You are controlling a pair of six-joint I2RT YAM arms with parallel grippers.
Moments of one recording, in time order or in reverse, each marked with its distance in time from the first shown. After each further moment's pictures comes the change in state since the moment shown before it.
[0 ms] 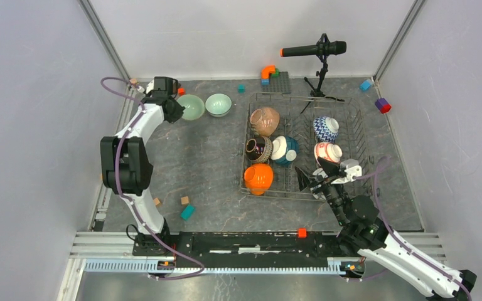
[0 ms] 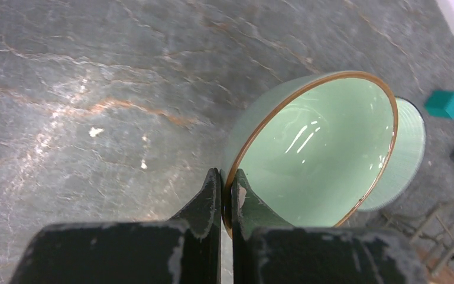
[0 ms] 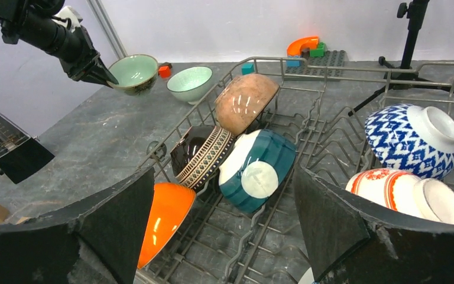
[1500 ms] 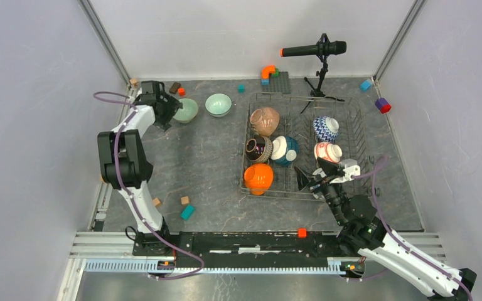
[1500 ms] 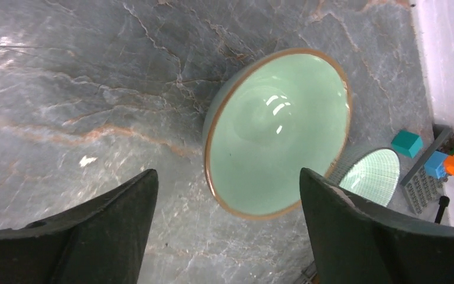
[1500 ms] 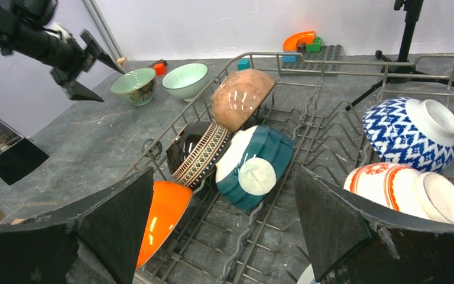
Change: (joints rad) left arm 0.142 0.122 -0.018 0.112 0.204 -0.138; right arm 0.000 0.031 -0.018 0.031 0.014 0.008
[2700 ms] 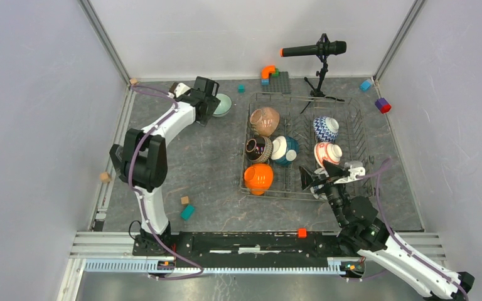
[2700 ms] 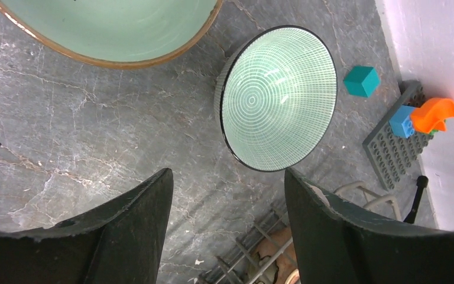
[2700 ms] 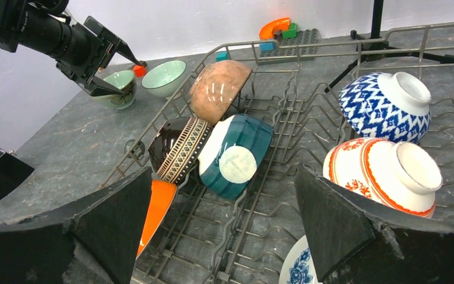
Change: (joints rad) left arm -0.405 -0.012 0.118 -0.137 -0.365 -0.332; right arm 0.000 -0.070 0.000 -0.116 0.093 0.068
